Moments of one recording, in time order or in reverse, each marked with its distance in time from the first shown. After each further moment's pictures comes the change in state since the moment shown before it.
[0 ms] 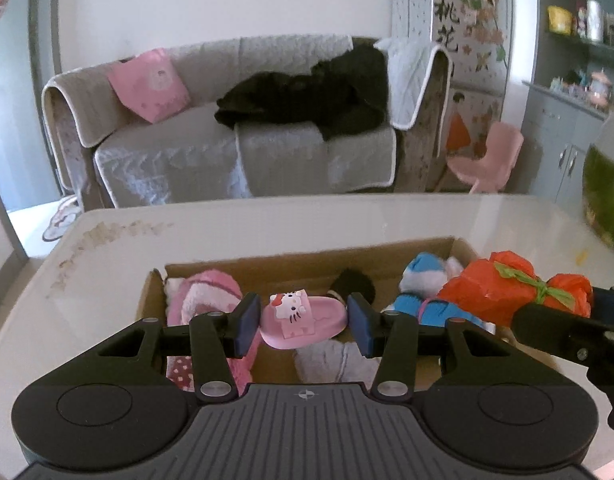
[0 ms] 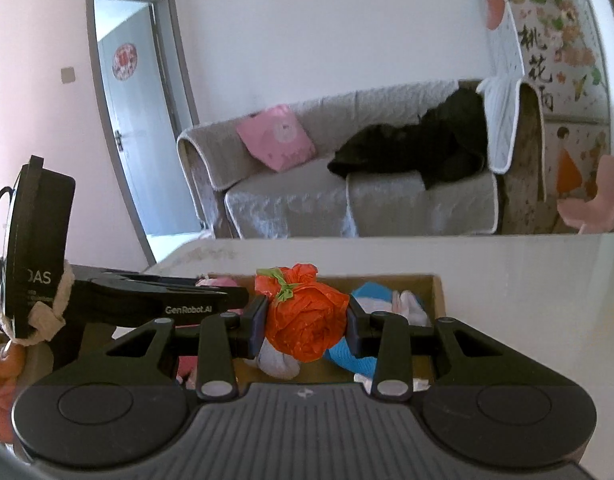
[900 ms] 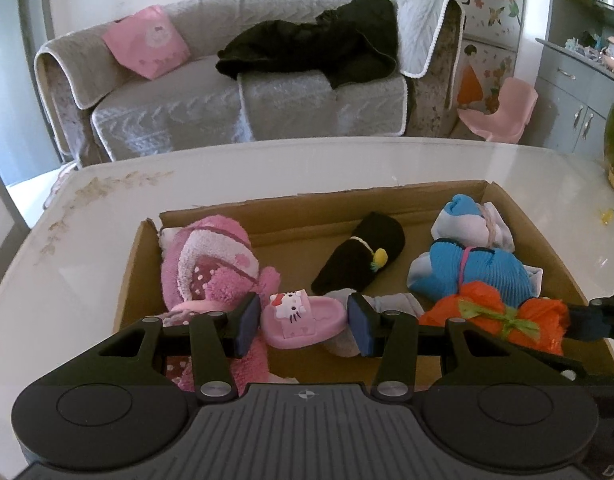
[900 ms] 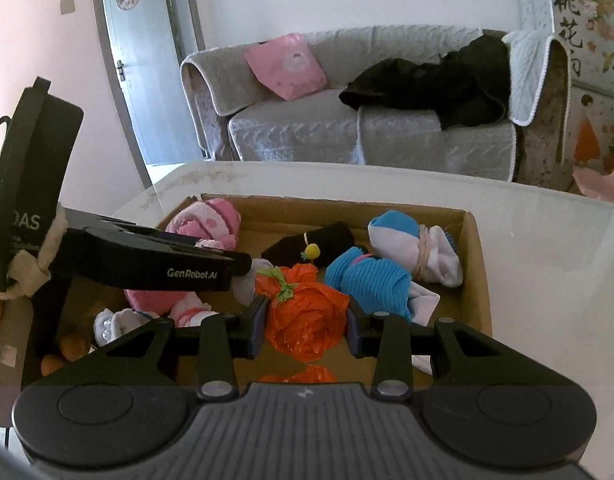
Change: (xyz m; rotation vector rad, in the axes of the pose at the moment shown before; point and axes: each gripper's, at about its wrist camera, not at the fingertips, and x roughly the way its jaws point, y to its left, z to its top) left arm 0.036 0.009 -0.010 0.009 0.142 0.012; right arm 0.039 0.016 -0.011 -0.064 0.215 0.001
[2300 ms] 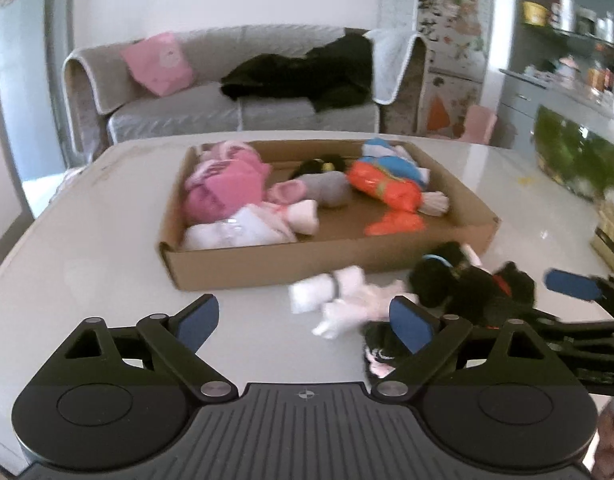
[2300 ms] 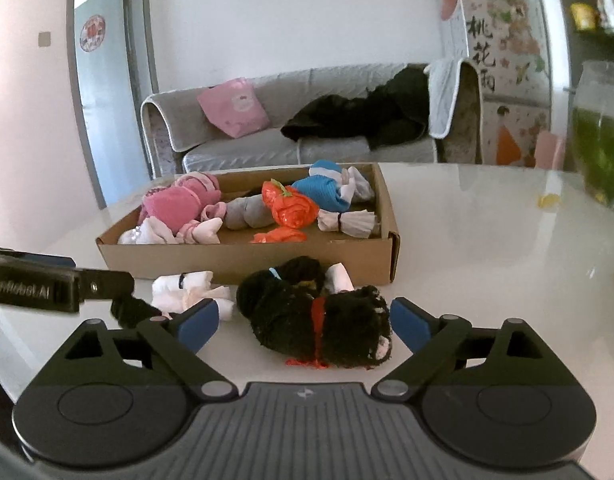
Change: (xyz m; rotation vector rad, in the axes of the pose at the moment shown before) left arm -0.141 -0.010 -0.143 -0.020 -0.139 -0.053; right arm -0.079 0.019 -0.110 0.062 -0.177 -0.192
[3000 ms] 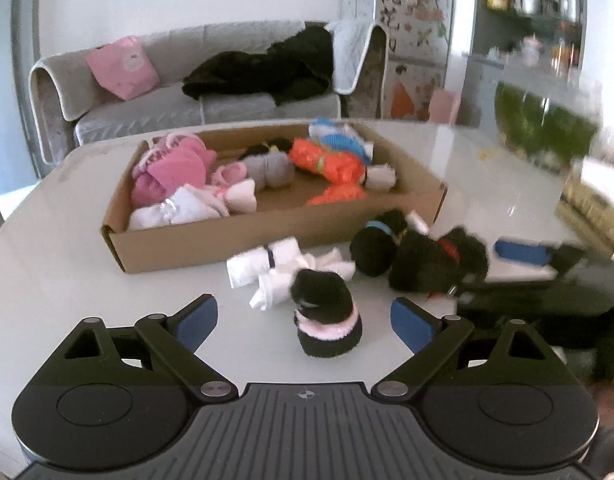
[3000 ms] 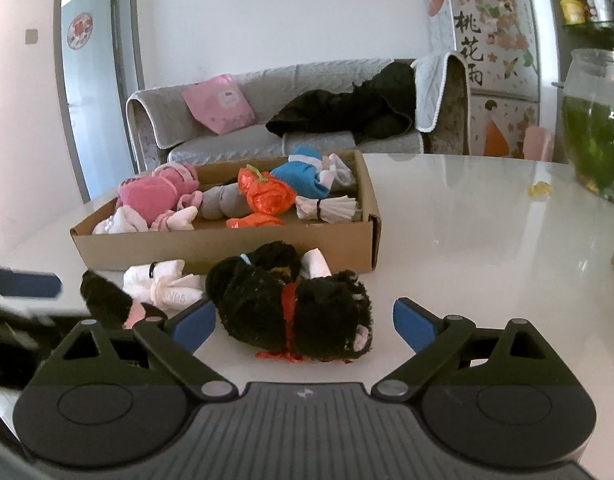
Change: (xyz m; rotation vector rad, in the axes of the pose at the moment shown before) left arm 0.003 -0.030 -0.025 0.067 0.024 -0.071; right arm -0.006 -0.020 -0.017 0.023 0.006 -0.026
